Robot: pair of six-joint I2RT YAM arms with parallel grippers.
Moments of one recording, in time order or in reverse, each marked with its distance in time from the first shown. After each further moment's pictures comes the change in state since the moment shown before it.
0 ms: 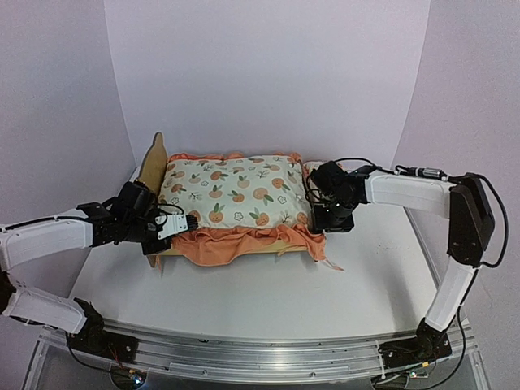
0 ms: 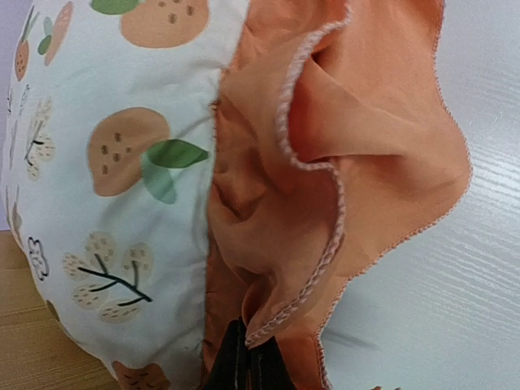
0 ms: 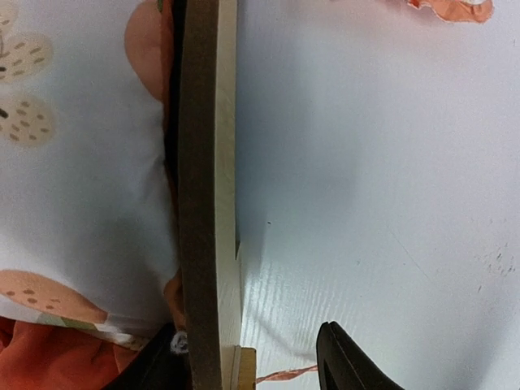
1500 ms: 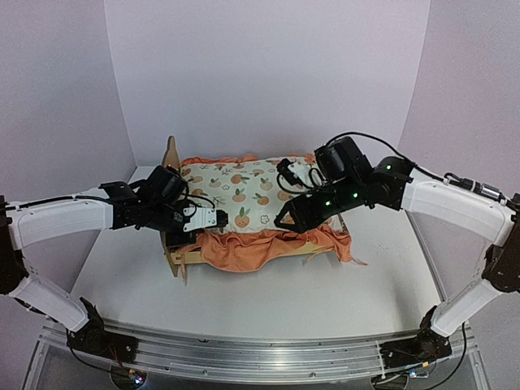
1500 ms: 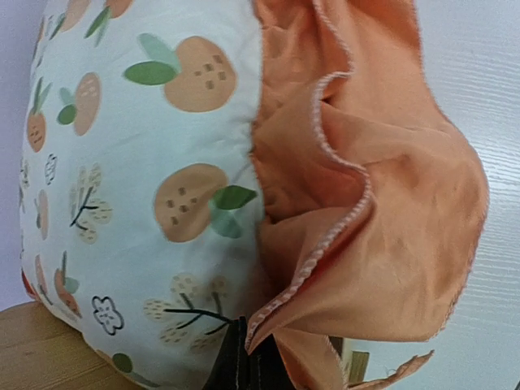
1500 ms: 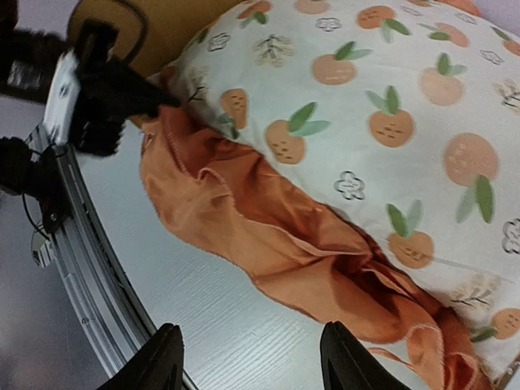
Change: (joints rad) left arm -0.177 0.192 0.300 -0.147 0.043 -0.034; right arm 0.230 -0.310 -0.005 0.131 -0.351 -0.354
